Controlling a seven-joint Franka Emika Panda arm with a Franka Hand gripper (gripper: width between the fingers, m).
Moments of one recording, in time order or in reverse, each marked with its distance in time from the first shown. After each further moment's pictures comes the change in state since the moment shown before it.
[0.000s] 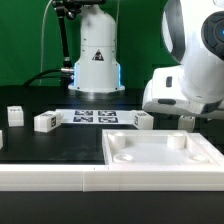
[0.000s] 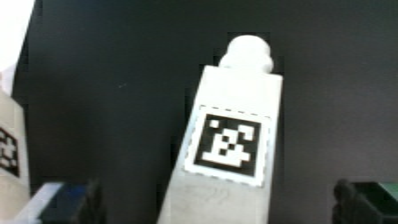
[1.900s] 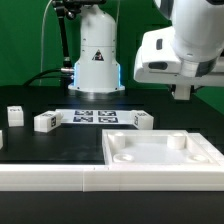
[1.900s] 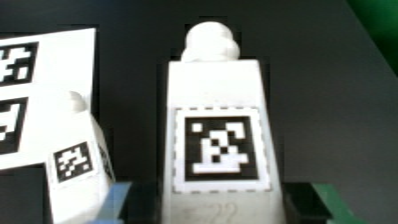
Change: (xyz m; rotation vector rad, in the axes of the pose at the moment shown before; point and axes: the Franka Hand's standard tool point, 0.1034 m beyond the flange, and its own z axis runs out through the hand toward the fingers) arm -0.041 0.022 -0.062 0.031 0.019 -0.041
